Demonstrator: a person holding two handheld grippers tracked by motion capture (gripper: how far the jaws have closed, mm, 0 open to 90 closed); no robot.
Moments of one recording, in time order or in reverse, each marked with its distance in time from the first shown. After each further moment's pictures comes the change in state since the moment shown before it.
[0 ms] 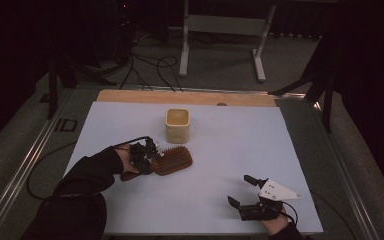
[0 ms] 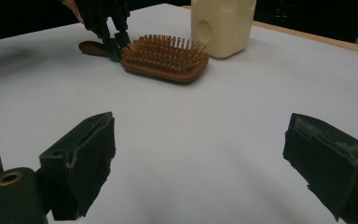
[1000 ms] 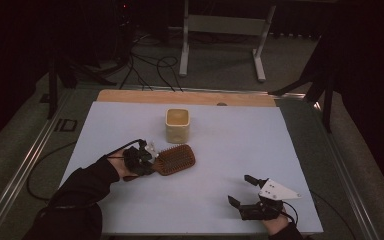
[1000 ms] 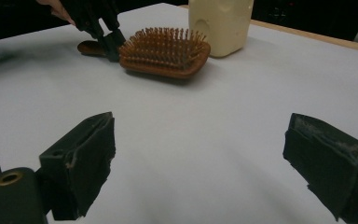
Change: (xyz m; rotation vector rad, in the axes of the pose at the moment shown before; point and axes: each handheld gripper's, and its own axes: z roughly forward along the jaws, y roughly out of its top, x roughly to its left) left arm -0.015 -0.022 -0.002 -0.252 0.042 -0.055; right arm -0.002 -0.001 0.000 0.002 -0.005 0.005
